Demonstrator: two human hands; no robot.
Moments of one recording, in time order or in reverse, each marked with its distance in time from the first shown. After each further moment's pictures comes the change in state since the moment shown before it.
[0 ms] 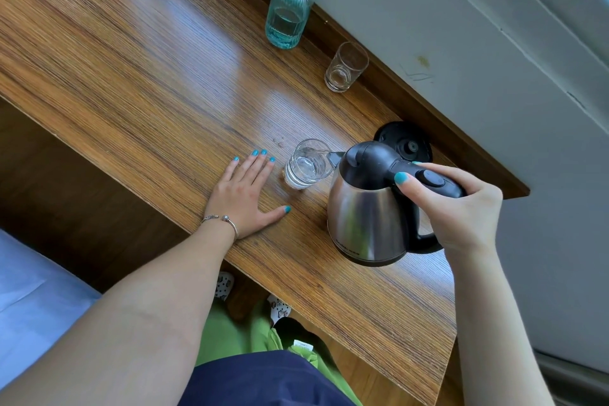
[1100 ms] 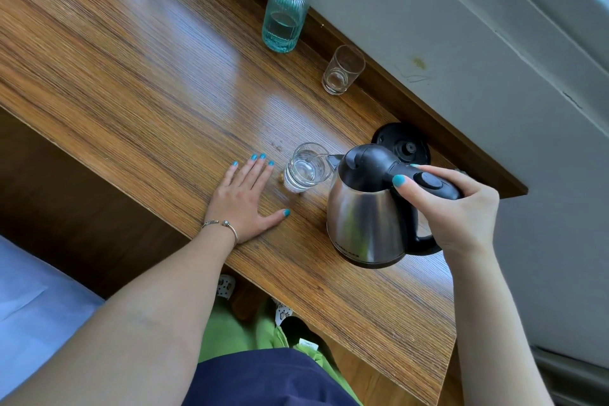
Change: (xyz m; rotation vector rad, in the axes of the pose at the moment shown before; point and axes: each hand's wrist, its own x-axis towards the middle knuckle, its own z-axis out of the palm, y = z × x) left_hand 0.001 0.000 0.001 0.004 -0.007 -0.003; right_hand 0.001 0.001 0.000 -0.004 0.003 0.014
